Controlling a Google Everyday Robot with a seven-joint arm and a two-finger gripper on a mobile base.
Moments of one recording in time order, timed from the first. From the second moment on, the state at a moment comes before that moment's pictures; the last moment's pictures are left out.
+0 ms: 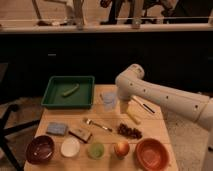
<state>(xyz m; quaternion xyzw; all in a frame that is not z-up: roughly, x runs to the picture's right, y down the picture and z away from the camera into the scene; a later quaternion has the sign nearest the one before) 0.092 0.075 0.819 -0.23 -0.02 -0.01 0.97</state>
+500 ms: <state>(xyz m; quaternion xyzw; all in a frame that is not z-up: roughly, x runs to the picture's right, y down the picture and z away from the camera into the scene) 0.045 0.066 0.868 -0.24 -0.03 -0.04 0.97</state>
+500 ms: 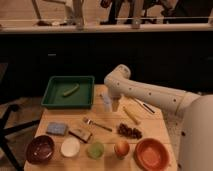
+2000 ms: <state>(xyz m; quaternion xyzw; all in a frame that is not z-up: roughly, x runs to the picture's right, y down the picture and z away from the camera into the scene) 0.026 0.075 0.951 -0.28 0.00 -0.06 0.96</state>
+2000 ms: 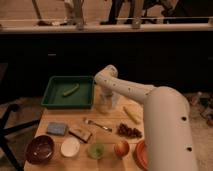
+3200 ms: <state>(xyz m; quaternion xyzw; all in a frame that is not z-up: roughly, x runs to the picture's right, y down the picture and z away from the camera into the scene) 0.035 0.090 0.975 -0.33 0.01 -0.07 0.94</state>
